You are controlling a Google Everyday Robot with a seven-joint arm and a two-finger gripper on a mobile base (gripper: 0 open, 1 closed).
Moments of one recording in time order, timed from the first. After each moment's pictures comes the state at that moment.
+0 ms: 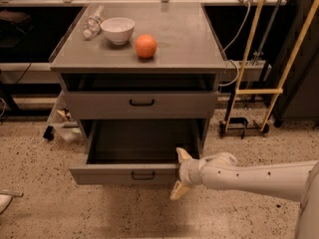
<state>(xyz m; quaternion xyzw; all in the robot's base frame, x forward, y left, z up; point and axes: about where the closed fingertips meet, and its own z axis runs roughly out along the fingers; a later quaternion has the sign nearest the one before) 0.572 -0.071 0.442 -0.64 0.69 0.02 0.34</state>
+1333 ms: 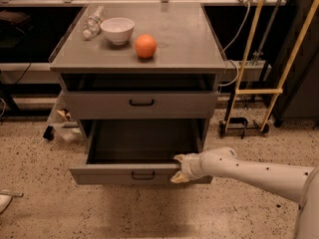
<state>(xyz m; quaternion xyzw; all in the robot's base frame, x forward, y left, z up) 0.605 -0.083 0.412 -0.63 0.70 0.06 0.31</state>
